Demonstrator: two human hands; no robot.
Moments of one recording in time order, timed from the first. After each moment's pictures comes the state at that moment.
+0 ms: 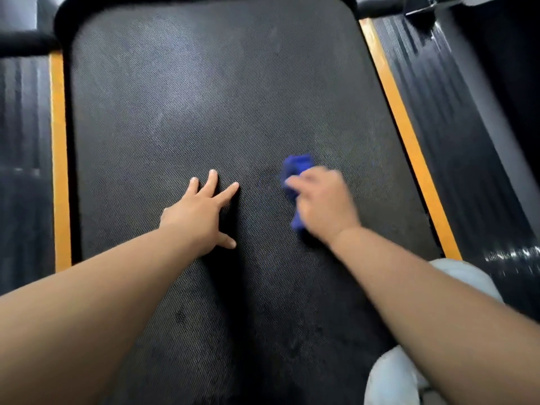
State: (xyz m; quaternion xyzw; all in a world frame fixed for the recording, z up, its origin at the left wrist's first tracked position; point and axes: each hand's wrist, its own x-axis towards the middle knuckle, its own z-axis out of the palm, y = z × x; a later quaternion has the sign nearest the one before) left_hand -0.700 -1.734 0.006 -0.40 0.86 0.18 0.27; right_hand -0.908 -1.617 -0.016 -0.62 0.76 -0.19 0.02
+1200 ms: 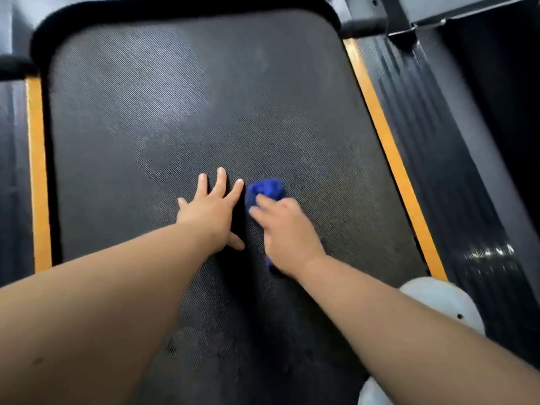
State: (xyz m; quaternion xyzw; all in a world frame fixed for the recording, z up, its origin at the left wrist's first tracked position) left_hand -0.758 -1.751 0.010 -0.38 0.86 0.18 0.28; right_hand -0.876 -1.631 -0.010 -0.65 0.74 -0.11 0.12
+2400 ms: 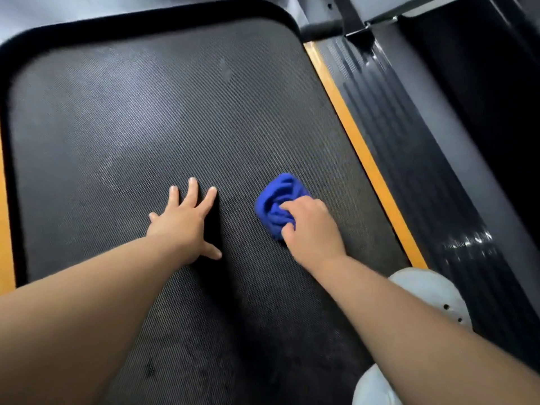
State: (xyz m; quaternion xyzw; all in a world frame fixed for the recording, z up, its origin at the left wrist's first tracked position) left_hand -0.758 -1.751 0.009 -0.38 0.86 0.17 0.28; right_hand -0.920 -1.594 0.005 -0.46 0.86 -0.14 0.16
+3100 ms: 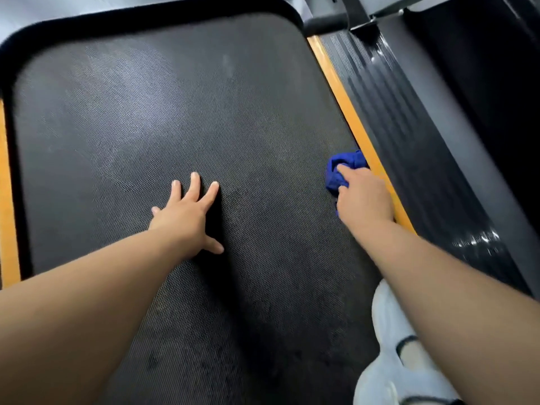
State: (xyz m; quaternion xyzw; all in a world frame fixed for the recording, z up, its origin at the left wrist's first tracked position) left_hand -0.757 -1.752 0.006 -0.39 0.86 0.18 0.27; right_hand -0.999 -1.586 0.009 -0.32 0.94 -0.06 0.10
